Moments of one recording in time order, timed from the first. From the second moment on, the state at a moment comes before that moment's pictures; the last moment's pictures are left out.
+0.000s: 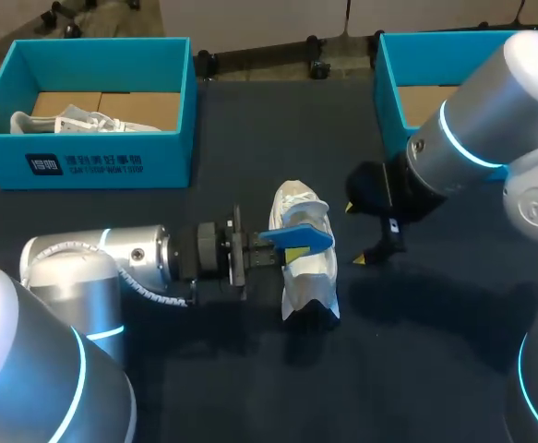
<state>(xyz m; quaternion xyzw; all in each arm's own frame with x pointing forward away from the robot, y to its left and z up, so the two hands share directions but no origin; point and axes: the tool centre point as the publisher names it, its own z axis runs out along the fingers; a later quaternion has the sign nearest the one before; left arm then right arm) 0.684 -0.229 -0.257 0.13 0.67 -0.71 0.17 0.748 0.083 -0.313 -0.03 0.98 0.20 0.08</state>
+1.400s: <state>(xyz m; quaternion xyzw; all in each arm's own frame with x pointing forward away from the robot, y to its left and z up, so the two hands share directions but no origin) 0.711 -0.245 -0.312 0.18 0.70 -0.67 0.18 0.734 0.081 -0.319 -0.02 0.98 0.20 0.07</state>
